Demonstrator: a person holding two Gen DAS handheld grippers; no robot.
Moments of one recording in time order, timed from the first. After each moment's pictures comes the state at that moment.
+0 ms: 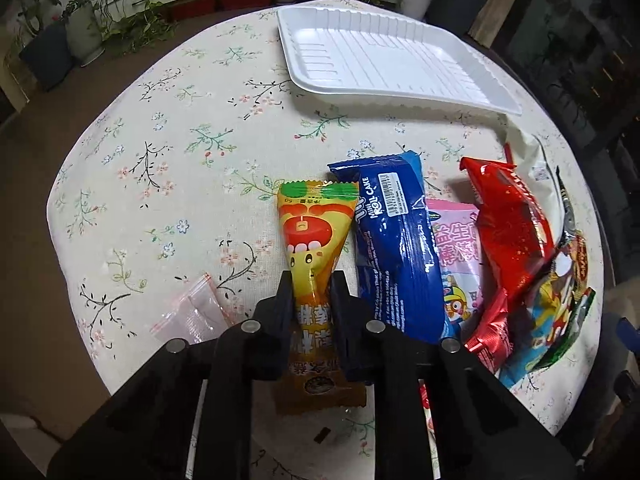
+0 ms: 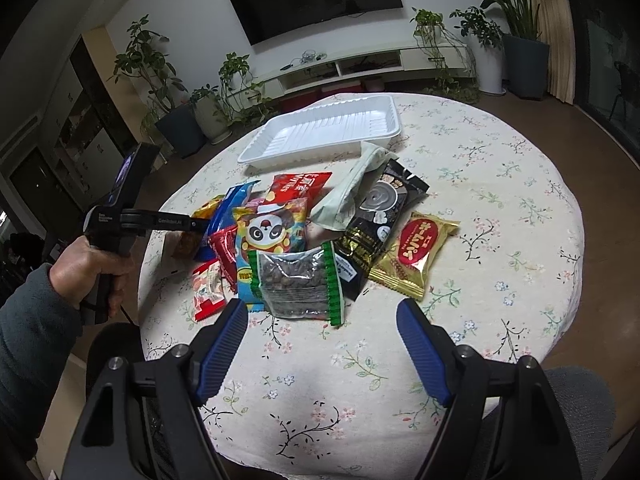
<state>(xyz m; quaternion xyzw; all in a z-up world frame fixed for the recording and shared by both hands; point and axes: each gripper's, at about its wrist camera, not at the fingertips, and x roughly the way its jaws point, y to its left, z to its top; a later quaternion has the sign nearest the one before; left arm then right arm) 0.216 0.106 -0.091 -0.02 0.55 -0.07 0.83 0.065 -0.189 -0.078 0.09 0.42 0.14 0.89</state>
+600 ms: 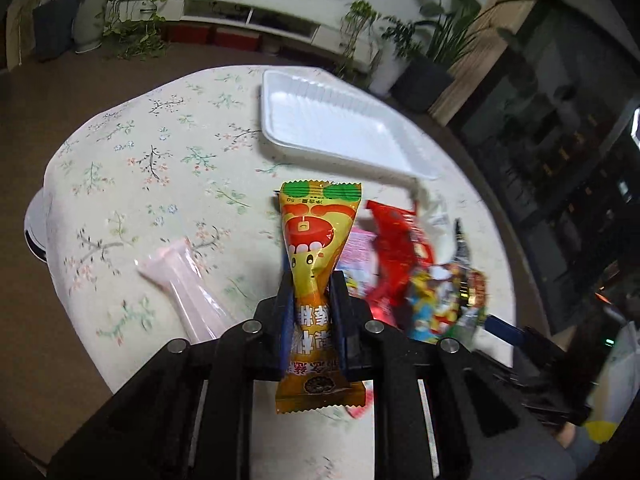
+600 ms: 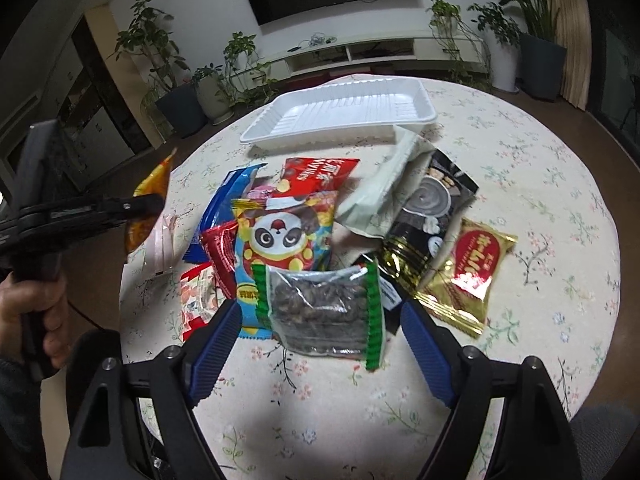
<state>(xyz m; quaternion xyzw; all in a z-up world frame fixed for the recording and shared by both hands) 0.127 0.128 -0.032 -0.17 0.44 -0.13 0.87 0.109 -0.147 -0.103 0.04 0.44 0.15 0.89</state>
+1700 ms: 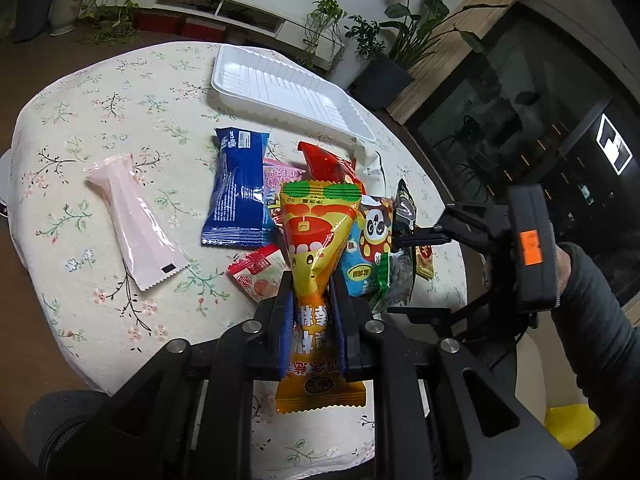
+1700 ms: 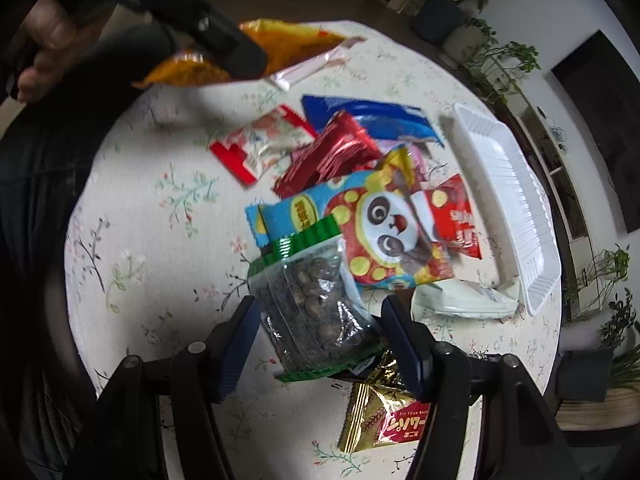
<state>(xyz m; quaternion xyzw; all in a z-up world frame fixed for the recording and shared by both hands) 0.068 0.094 -0.057 -0.20 0.44 -0.20 0.85 0.120 -0.090 -0.122 -0.47 0.40 0.40 0.68</state>
